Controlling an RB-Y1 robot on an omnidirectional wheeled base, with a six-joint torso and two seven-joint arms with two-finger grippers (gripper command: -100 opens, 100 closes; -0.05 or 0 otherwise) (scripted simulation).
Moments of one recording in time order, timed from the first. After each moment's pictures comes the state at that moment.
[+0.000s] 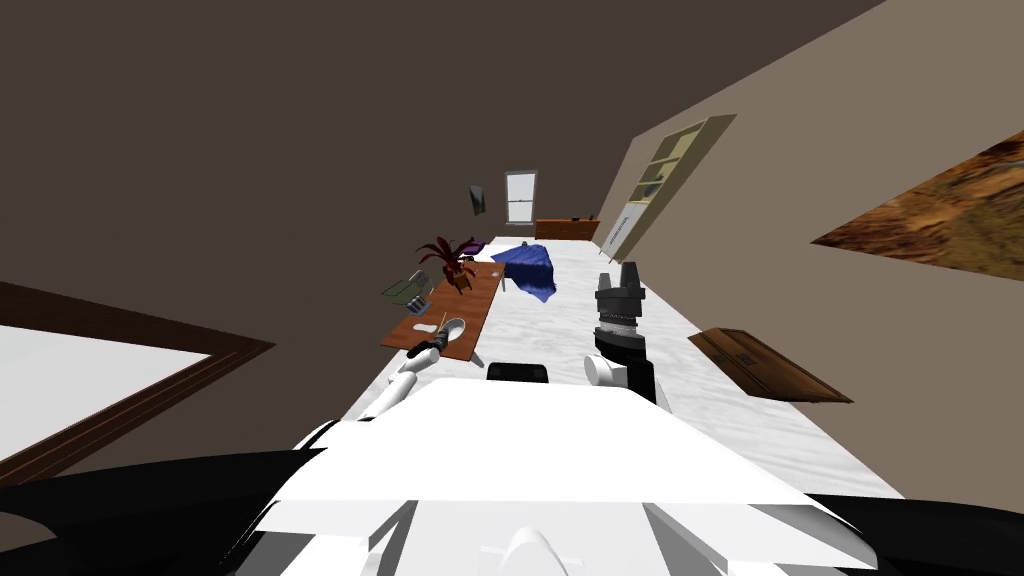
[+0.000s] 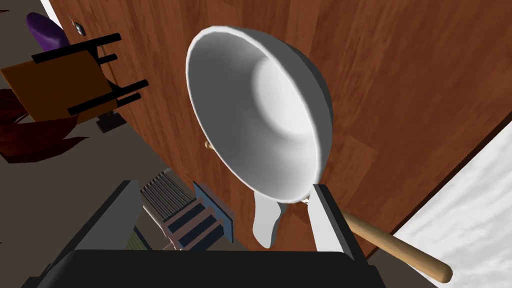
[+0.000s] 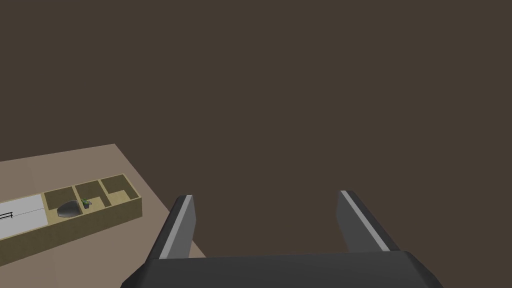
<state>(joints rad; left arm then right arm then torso) 0.08 0.50 -0.03 -0.96 0.81 0.13 -0.50 0.53 0.00 0.07 -2.37 0.06 -0.39 0.10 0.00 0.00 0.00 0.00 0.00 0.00</state>
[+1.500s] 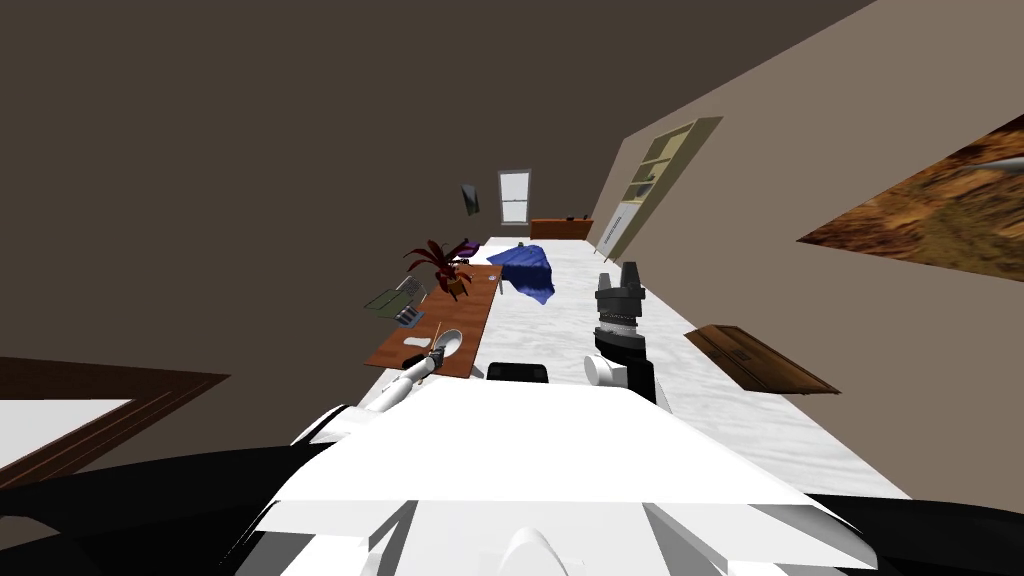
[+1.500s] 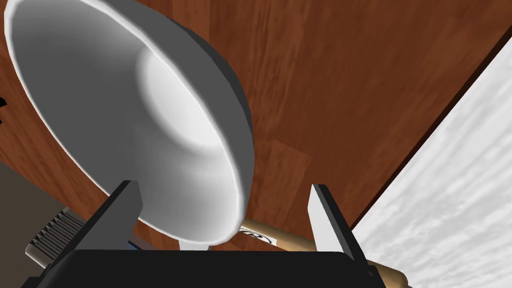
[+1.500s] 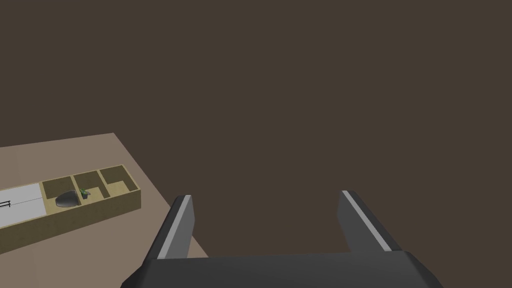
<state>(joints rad) 0.02 0.53 -0.14 -0.65 0.99 0.22 -0.56 0.53 0.00 0.07 -2.37 0.06 -0.39 0.10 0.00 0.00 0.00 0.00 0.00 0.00</state>
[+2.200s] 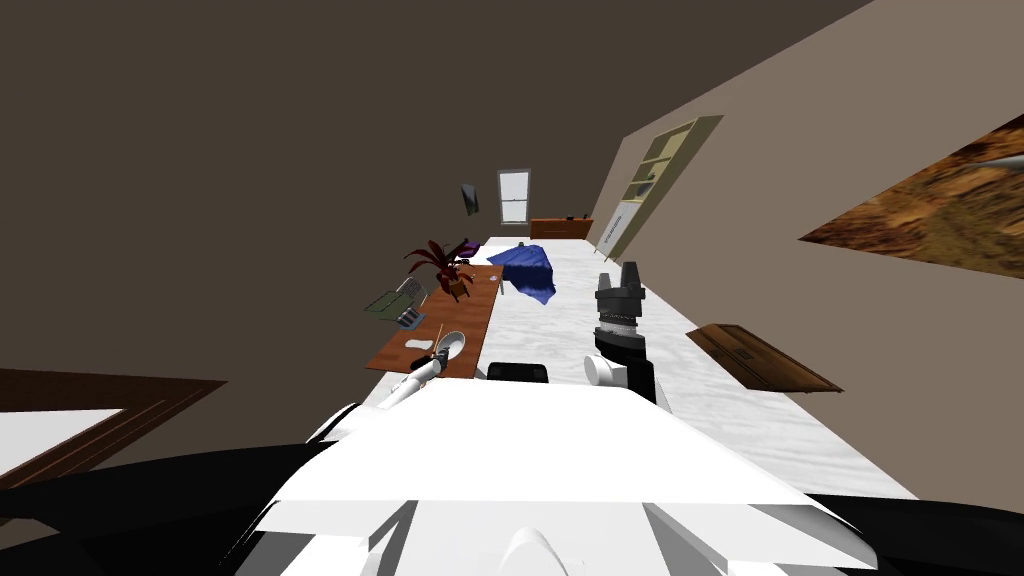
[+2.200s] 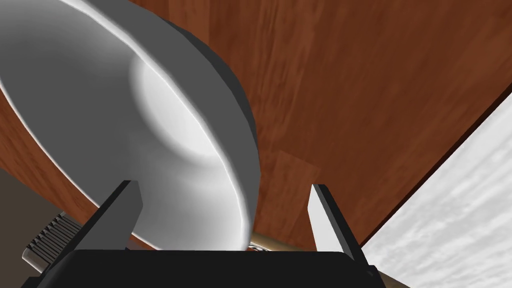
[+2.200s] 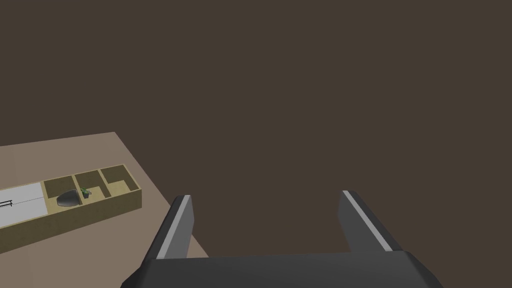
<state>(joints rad) 0.01 0.46 -0.12 -0.61 0.89 0.17 -0.51 0.53 0.00 0.07 -2.37 0.06 -0.39 0.10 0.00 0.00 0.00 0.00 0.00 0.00</state>
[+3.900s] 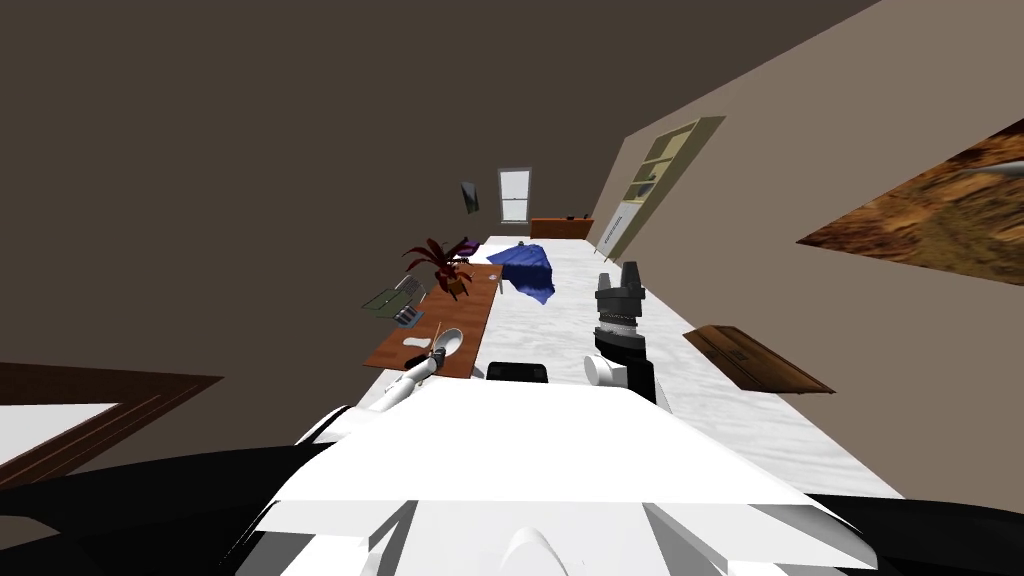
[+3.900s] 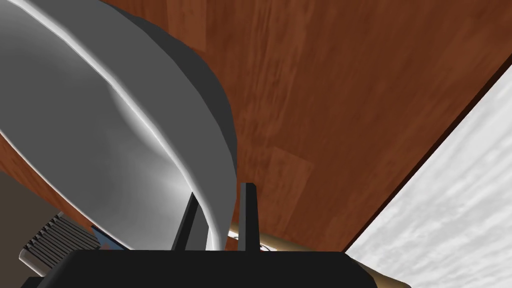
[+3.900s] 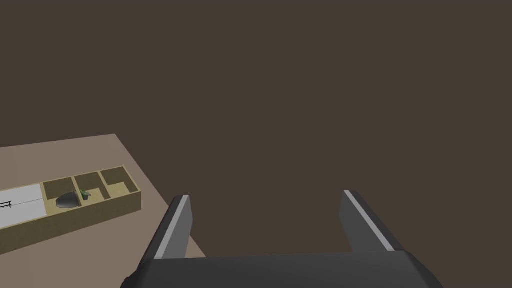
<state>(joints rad) 0.02 0.51 -0.12 -0.65 0.94 0.21 -0.53 0.53 0.00 0.07 -2.37 0.06 -0.39 0.10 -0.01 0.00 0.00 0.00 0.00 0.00</state>
